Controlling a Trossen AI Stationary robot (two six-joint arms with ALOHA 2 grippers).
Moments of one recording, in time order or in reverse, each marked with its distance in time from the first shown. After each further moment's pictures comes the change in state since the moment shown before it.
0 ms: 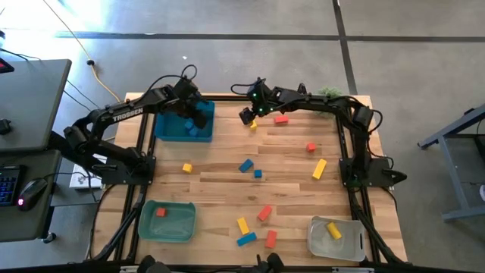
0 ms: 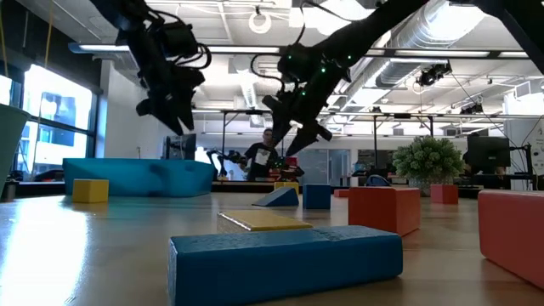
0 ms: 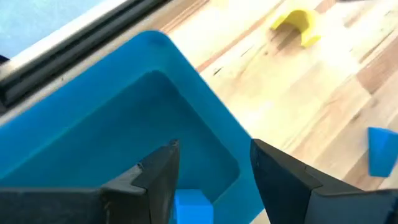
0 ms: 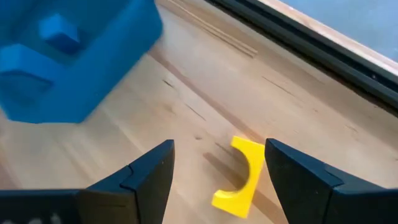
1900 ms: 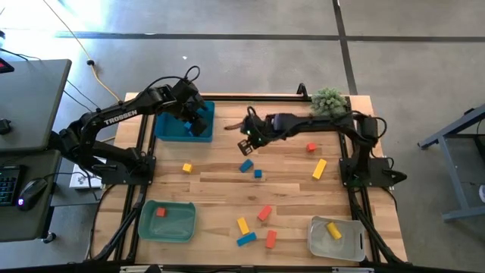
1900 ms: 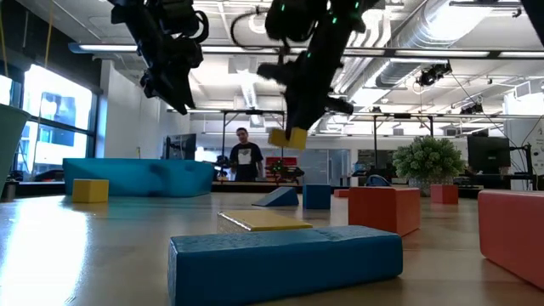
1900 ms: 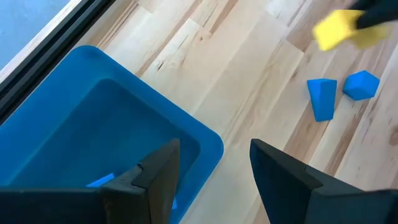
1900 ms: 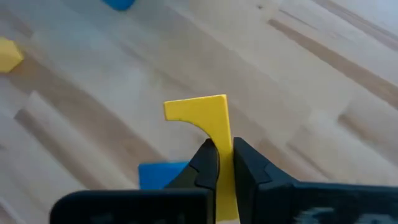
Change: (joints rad) left arm -0.101 -0.057 0.087 -0.152 0.072 0.140; right arm 0.345 -0.108 0.002 -0.329 0.171 0.348
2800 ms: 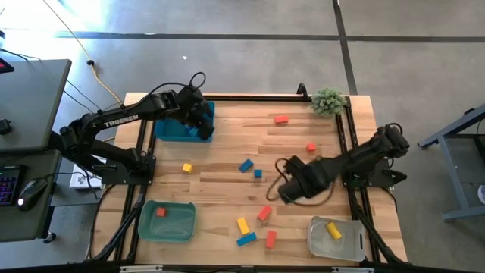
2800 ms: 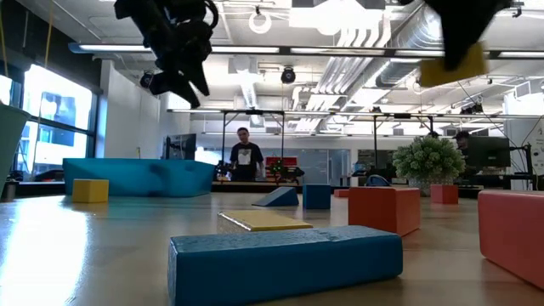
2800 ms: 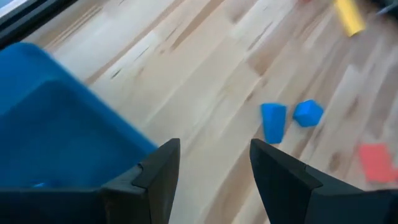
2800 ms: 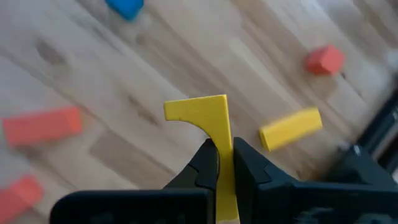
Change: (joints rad) left arm -0.141 0.000 0.000 0.099 0.002 -0.266; right arm 0.584 -0.219 -0.001 -0.749 0.112 0.544
